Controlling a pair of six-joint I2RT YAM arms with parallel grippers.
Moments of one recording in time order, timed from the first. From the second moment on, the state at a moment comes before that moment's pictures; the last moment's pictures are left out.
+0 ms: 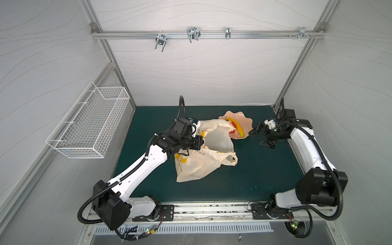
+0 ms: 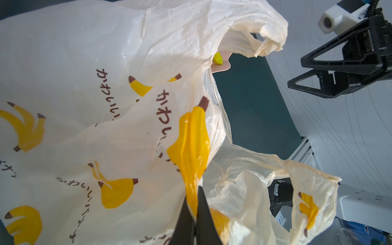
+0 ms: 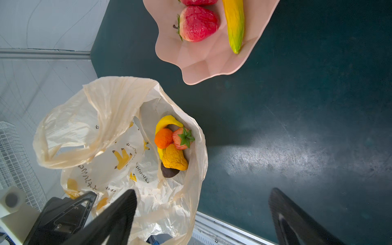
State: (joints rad) left arm -0.59 1.27 1.16 -0.66 0.28 -0.43; right arm -0.06 1.47 1.35 -1.12 -0.65 0.35
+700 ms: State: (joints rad) left arm -0.59 1.24 1.16 -0.72 0.26 -0.43; right arm 0.09 2.08 1.90 -1.16 -0.44 0.27
